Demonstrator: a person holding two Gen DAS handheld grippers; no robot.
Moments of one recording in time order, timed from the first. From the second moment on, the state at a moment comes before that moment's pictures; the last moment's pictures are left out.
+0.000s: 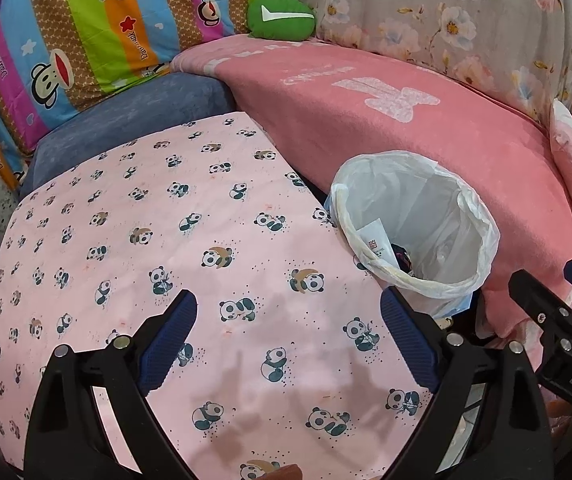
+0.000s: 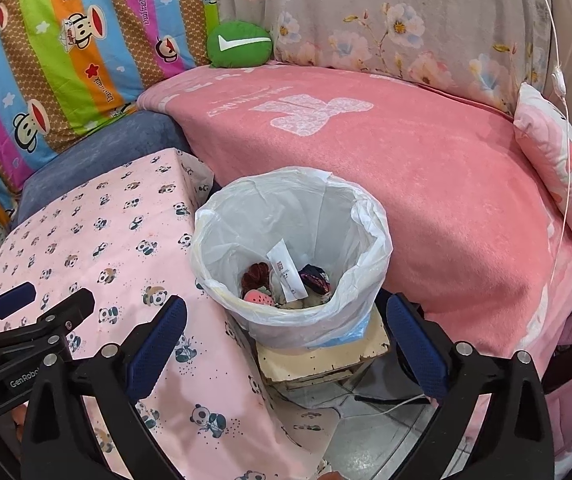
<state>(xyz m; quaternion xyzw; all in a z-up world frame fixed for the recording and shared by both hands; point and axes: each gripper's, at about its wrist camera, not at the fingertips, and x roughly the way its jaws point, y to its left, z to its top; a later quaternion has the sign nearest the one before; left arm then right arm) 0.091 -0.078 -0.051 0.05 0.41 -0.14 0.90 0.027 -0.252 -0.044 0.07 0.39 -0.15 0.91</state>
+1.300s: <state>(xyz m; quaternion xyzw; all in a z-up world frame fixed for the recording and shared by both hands) 0.087 -0.086 -0.060 0.07 0.41 -0.11 0.90 0.024 -0.251 -0.049 0.03 0.39 -0.18 0.90</state>
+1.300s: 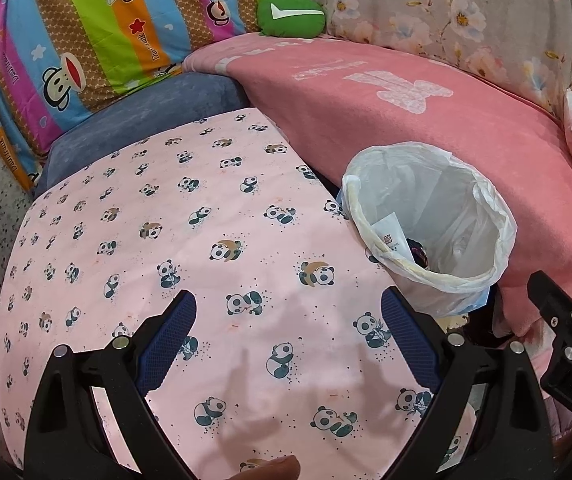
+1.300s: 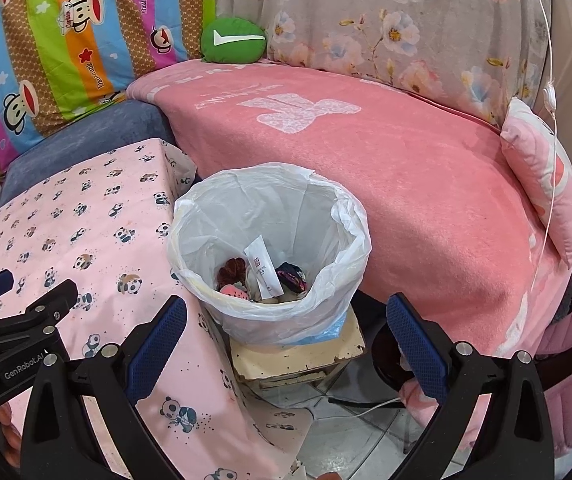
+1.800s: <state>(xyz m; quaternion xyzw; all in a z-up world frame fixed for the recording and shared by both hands) 0.085 -0.088 -0.061 0.07 0.41 -0.10 0.90 0.022 -0.250 -0.051 0.03 0.39 -0.18 0.90</state>
